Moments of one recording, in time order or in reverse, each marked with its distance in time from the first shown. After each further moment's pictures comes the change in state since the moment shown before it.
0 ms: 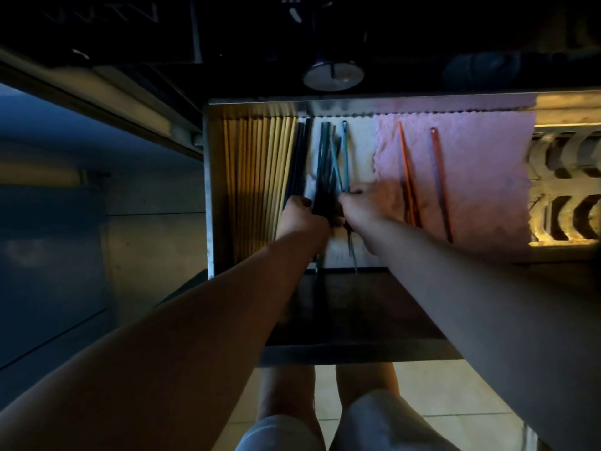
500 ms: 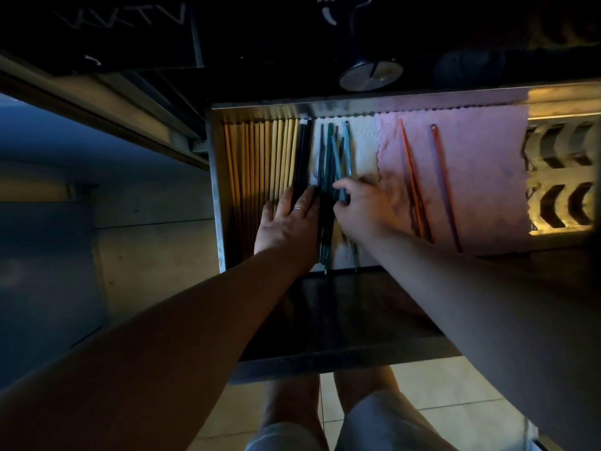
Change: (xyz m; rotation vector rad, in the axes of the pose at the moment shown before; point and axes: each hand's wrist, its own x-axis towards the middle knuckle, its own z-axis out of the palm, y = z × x) left_hand 0.011 -0.030 -0.033 1.144 -0.101 0.530; right_hand -0.017 0.000 0.009 -0.399 0.049 -0.355
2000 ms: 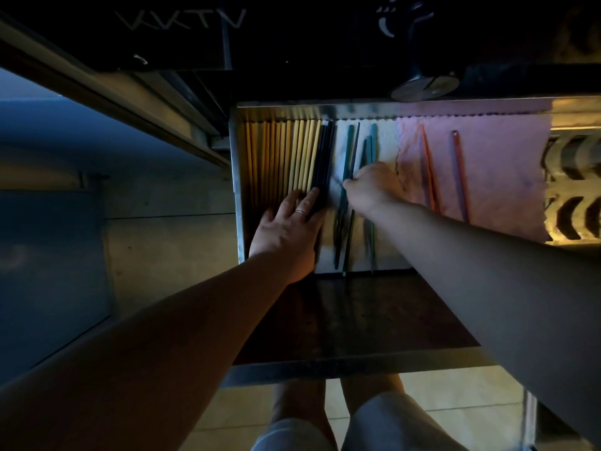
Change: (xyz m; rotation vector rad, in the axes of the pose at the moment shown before) left_hand -0.011 -0.033 0.001 -0.022 0.039 0.085; right_hand 0.053 -0.022 0.013 0.025 -0.040 0.292
